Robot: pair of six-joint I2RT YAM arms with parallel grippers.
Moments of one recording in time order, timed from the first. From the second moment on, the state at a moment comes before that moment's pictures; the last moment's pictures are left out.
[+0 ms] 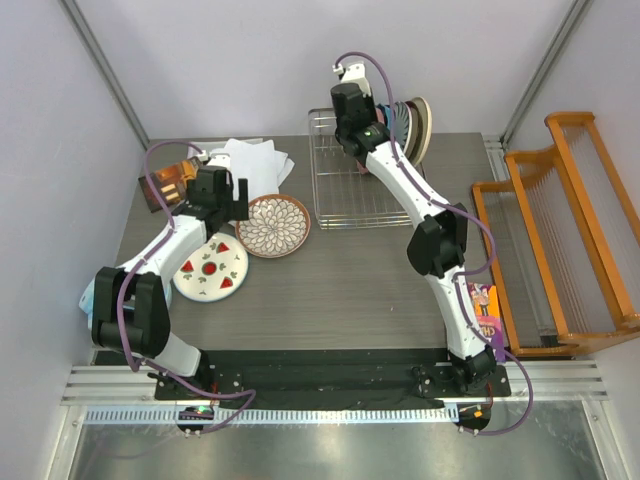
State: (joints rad) left arm -0.18 1.52 1.06 -0.24 -0.26 -0.09; right arm 0.52 2.37 2.46 -0.42 0.81 -0.12
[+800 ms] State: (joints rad) left arm -0.18 1.57 1.05 -0.22 -0.25 -0.11; right arm 0.57 2.37 2.46 -0.35 0.83 -0.16
